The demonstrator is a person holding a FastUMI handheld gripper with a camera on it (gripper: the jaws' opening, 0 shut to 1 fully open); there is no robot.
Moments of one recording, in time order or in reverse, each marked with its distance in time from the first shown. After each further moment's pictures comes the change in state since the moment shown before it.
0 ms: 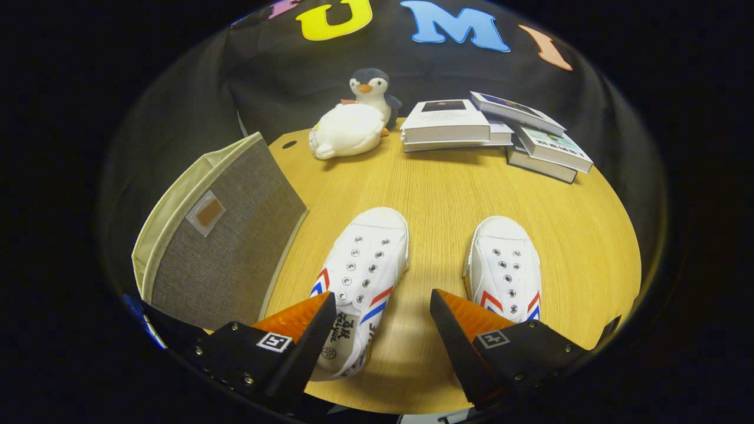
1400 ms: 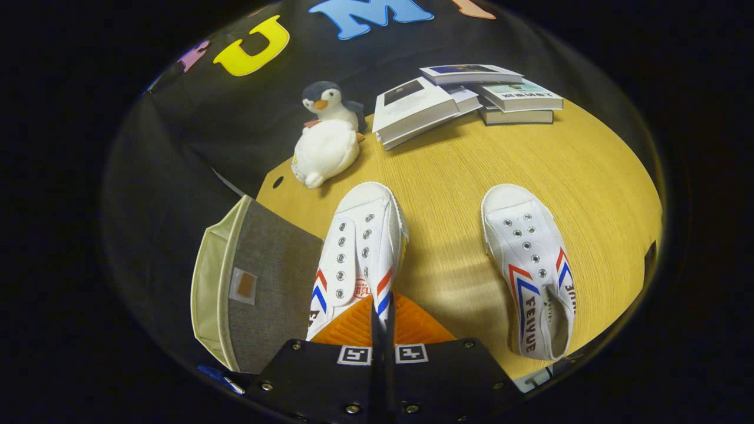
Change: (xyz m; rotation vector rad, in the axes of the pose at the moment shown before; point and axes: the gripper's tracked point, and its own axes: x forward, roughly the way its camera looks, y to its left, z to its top) arm -0.031 0.035 0.042 0.395 0.010 0.102
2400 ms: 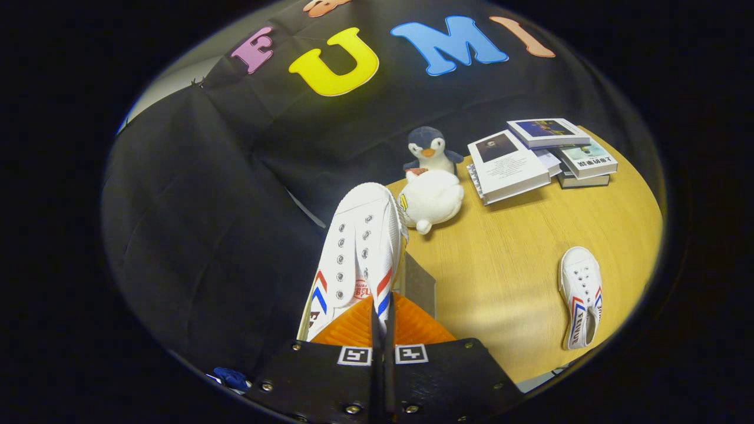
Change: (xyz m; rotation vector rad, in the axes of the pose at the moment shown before) arm -0.063 0.177 0.048 -0.112 -0.127 0.210
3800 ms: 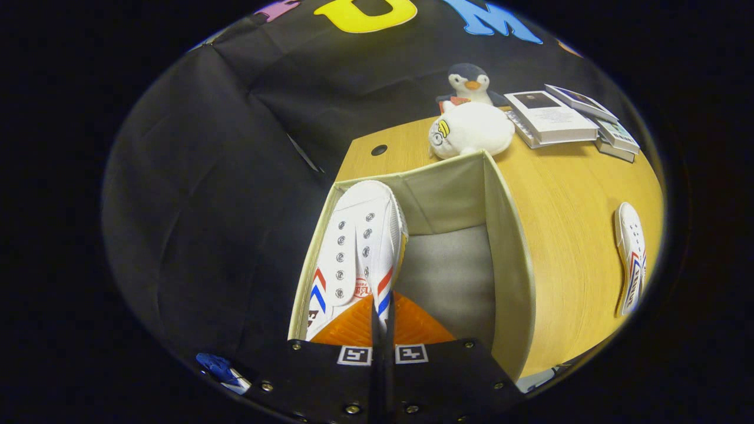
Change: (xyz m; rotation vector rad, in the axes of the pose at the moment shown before) arm 0.107 0.056 -0.118 -0.049 0.221 -0.084
